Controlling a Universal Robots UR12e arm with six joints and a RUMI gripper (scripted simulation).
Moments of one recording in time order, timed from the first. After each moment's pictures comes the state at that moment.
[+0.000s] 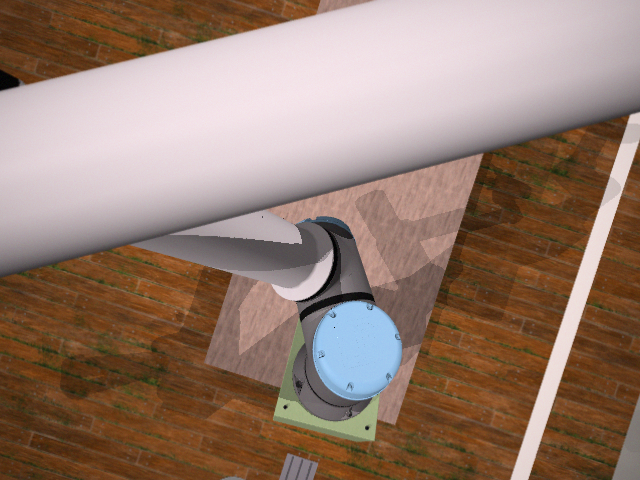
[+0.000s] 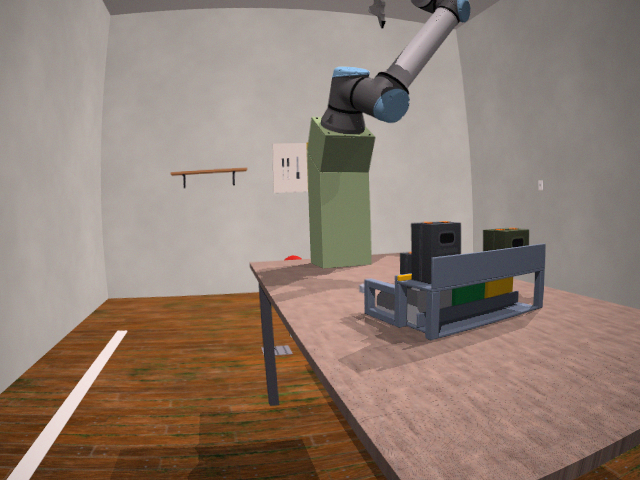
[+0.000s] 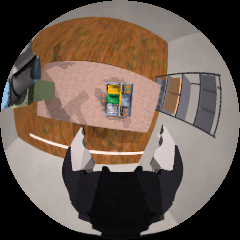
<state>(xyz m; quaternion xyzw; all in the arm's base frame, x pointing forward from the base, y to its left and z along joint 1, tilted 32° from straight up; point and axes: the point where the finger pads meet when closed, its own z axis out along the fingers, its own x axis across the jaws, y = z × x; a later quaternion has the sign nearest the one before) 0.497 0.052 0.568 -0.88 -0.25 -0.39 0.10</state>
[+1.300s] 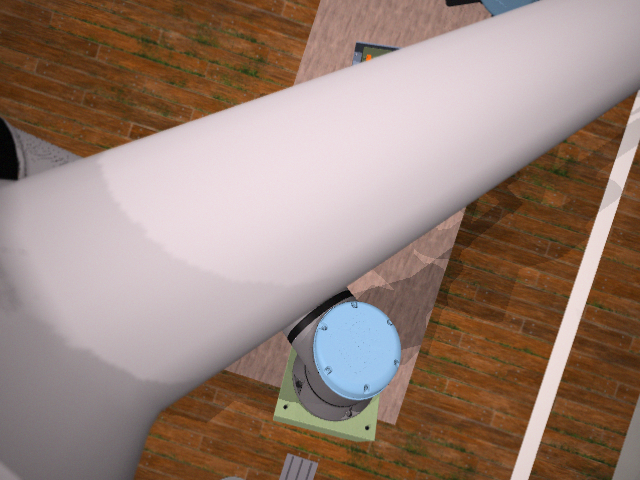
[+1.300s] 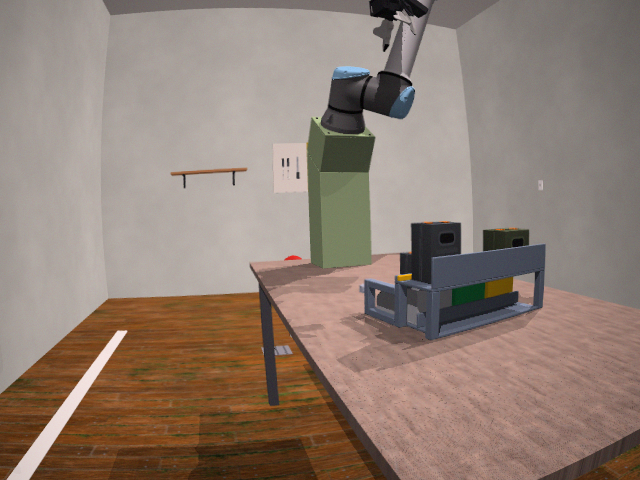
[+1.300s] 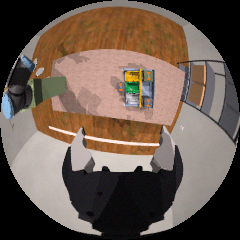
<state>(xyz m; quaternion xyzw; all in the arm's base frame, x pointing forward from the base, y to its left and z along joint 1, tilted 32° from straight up) 0.562 0.056 0.482 -0.95 -0.18 -0.27 0.02</state>
